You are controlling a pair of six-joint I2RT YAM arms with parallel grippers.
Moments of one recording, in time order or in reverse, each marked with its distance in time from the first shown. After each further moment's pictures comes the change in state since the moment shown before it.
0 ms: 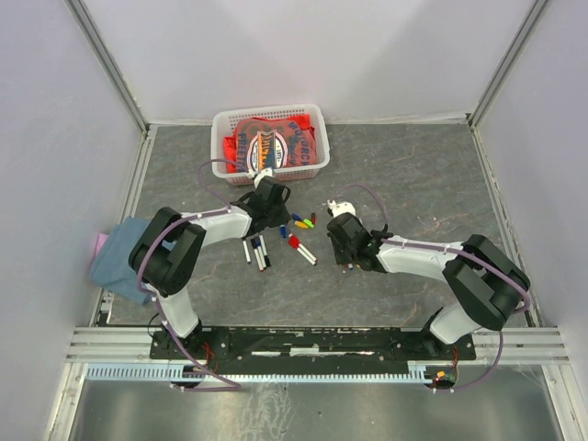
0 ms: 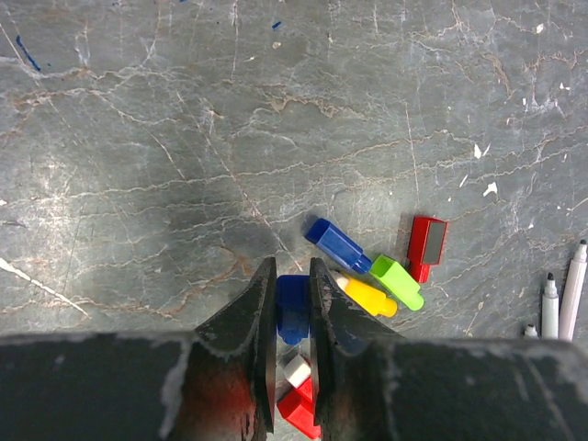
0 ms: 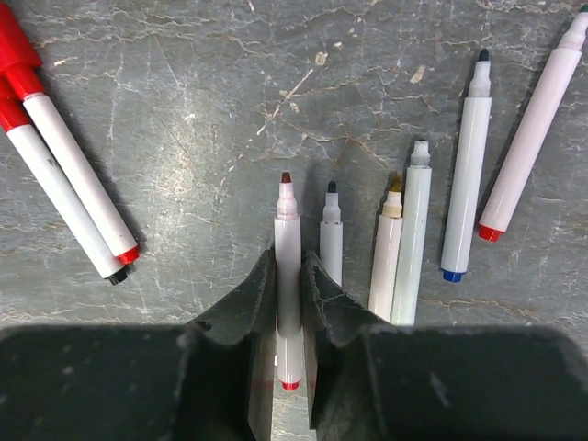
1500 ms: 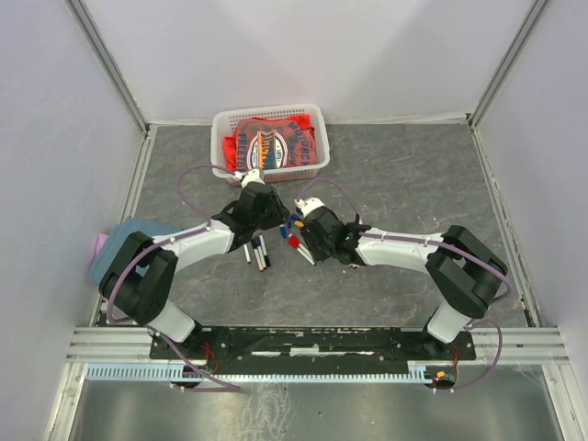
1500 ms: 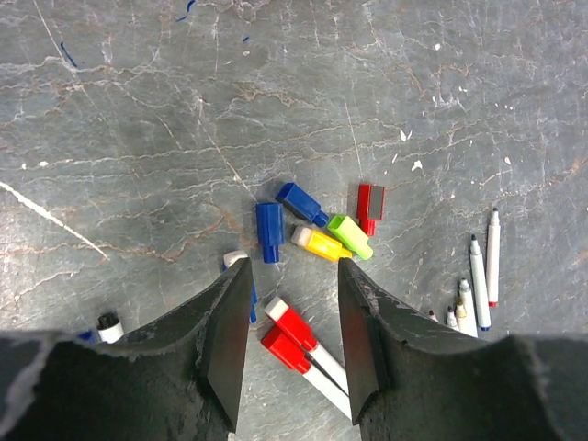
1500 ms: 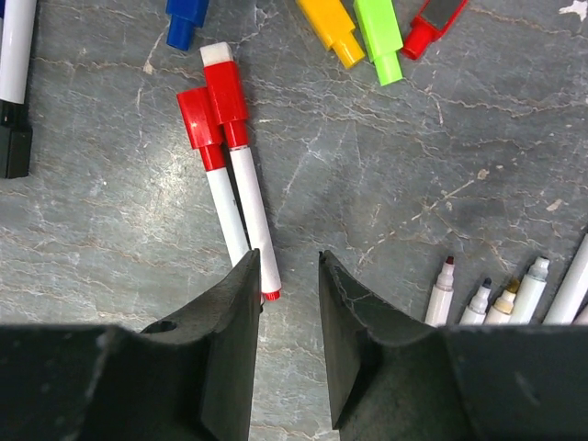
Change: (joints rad) left arm 0.000 -0.222 -0.154 0.090 0.010 -0.011; right arm 0.099 0.119 0.204 -0.038 -0.063 -0.125
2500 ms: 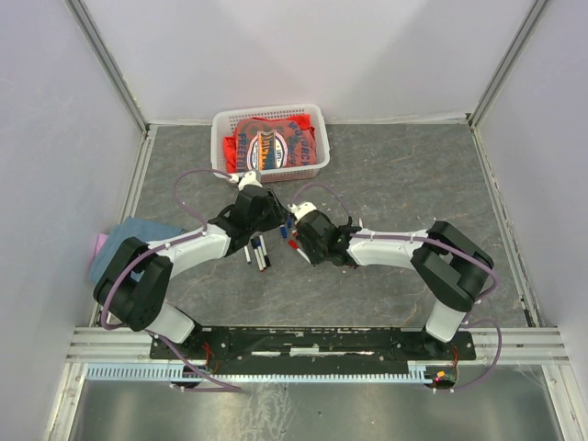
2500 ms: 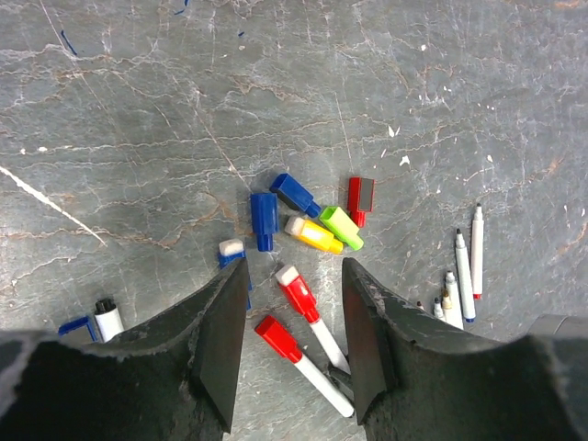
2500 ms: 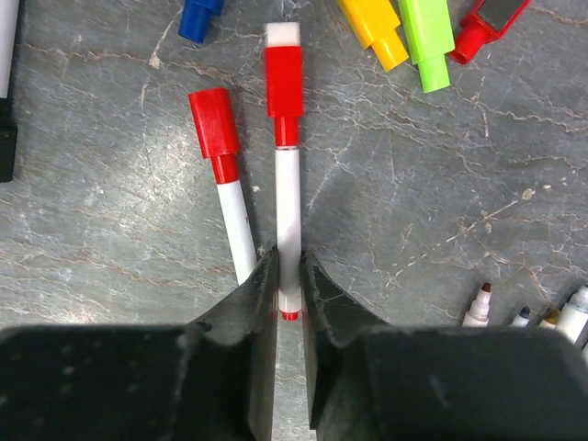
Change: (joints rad) left arm 0.000 -0.057 -0.054 0.028 0.007 -0.031; right arm 0.018 0.089 0.024 0.027 0.003 -0.013
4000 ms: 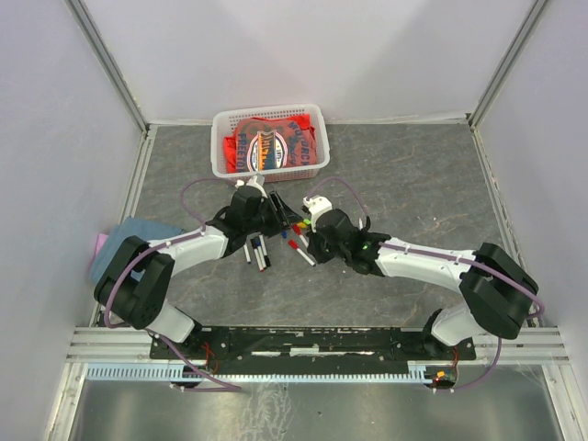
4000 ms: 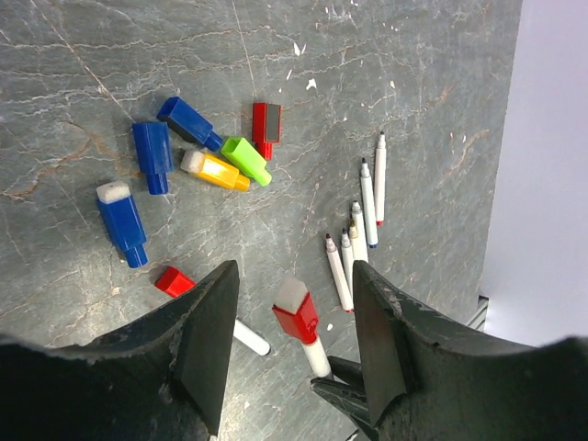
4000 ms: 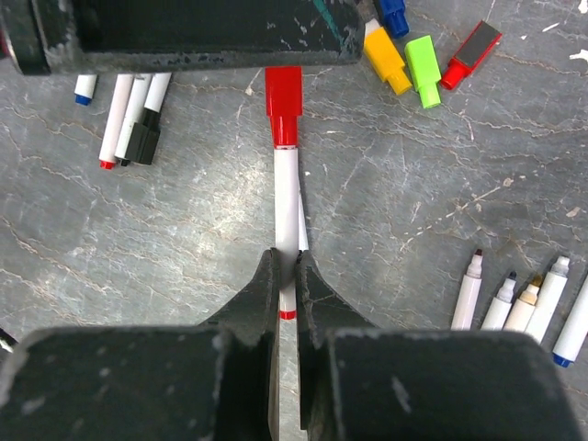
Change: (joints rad) left arm 0.039 0.008 -0.037 0.084 0.336 -0.152; right arm 0.001 -0.270 -0.132 0.079 -0.079 0.039
